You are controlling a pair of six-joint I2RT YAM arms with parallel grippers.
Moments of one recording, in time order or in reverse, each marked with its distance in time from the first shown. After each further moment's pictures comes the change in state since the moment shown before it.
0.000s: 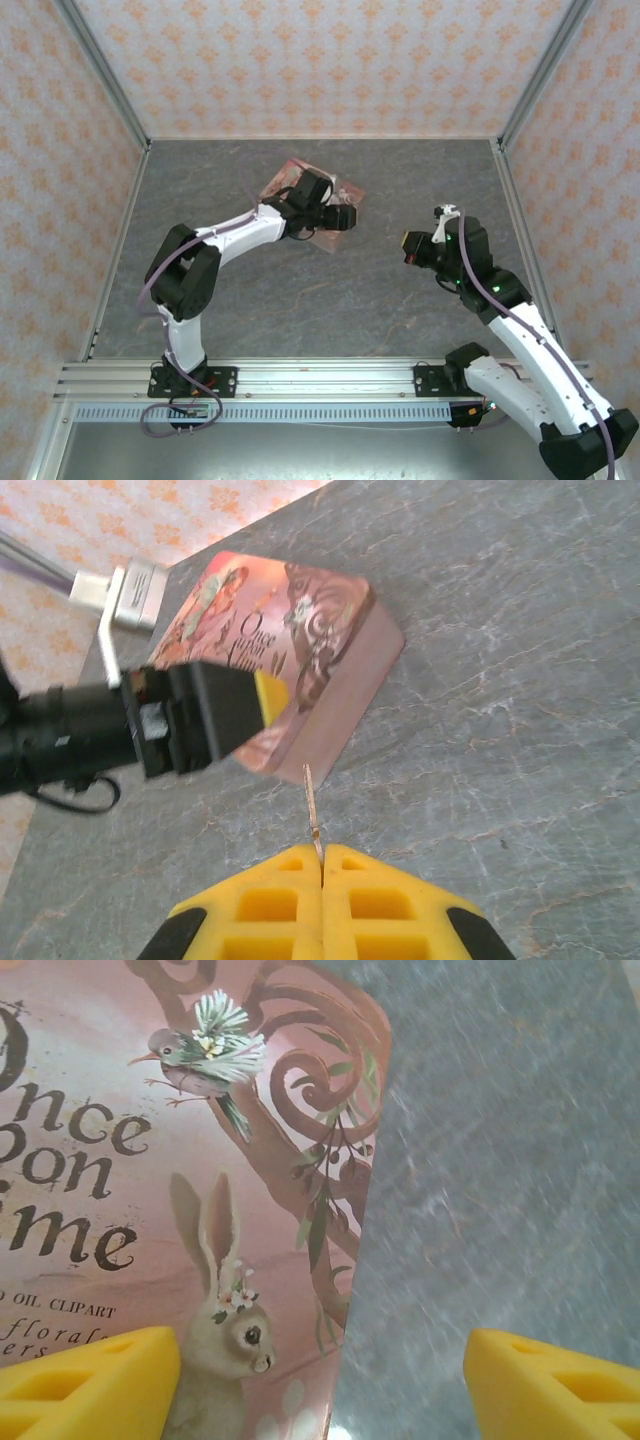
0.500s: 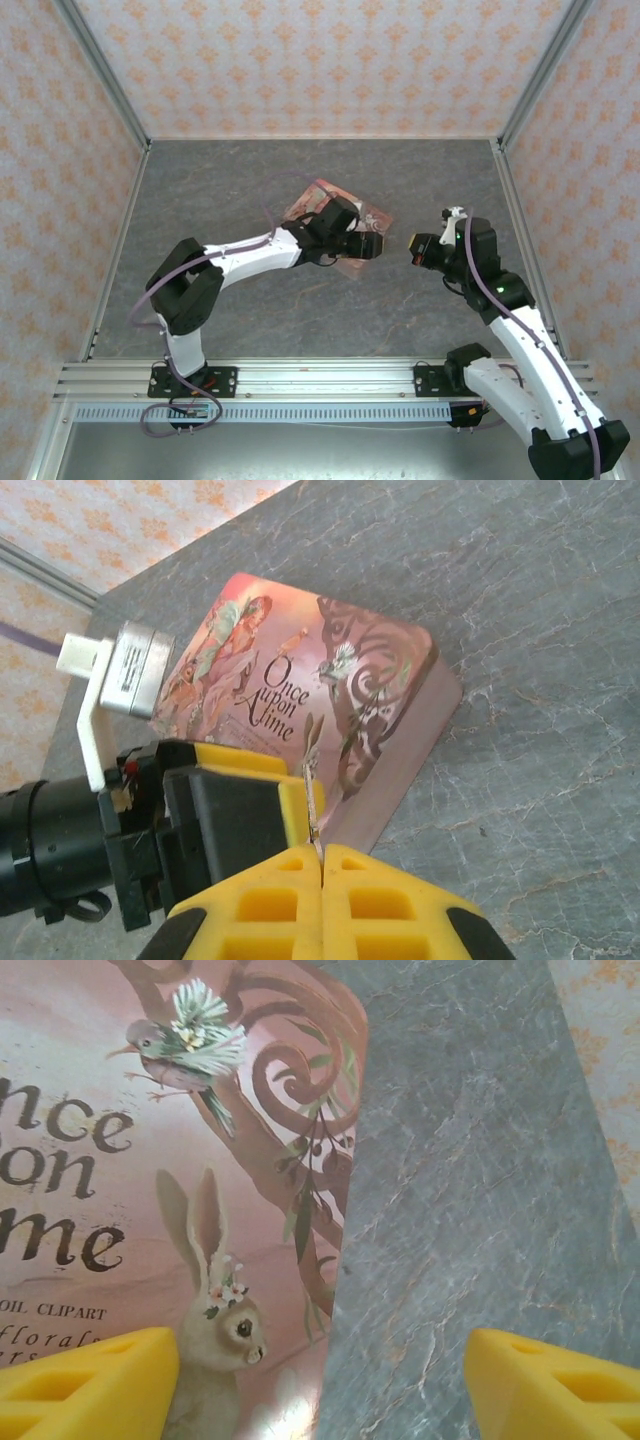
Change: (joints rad) left arm -0.171 0.004 -0.005 0.050 -0.011 -0.137; right arm -0.079 -0.014 -0.032 -0.008 -0.079 -0.034
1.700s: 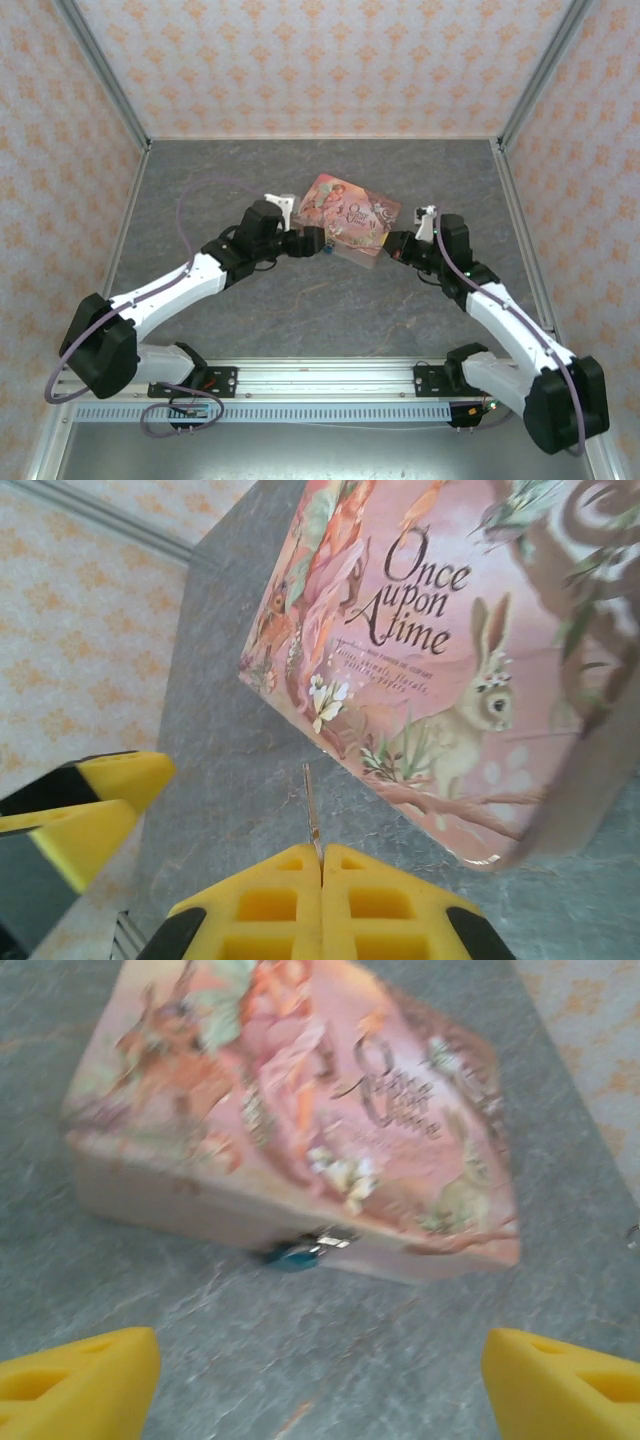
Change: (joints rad) left arm 0.227 -0.559 -0.554 0.134 -0.018 0.137; right arm 0.034 0.319 -0.172 0.538 -0.285 0.197
